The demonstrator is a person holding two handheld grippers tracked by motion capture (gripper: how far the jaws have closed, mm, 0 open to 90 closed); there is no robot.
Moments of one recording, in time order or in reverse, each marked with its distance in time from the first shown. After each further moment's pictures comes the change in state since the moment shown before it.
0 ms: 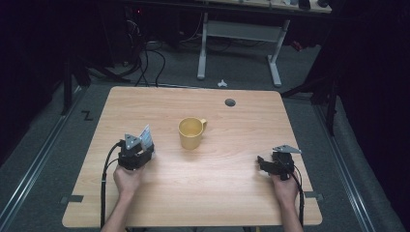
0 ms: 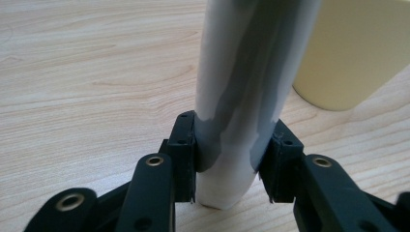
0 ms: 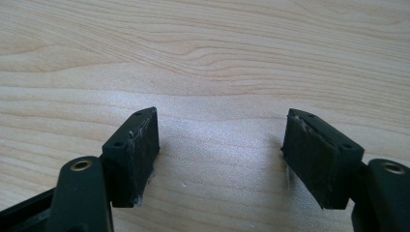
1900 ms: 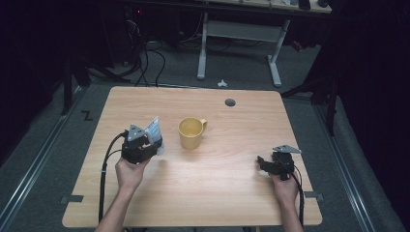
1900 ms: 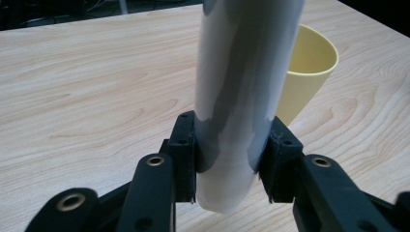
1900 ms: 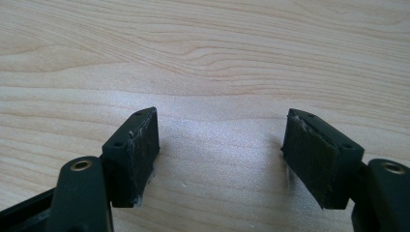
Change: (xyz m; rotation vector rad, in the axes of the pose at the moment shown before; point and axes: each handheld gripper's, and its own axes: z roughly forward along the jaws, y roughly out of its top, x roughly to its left) left arm -0.018 0.041 -0.022 -0.029 -0.149 0.050; right arm 0.000 0.000 0.000 0.000 0.000 0.000
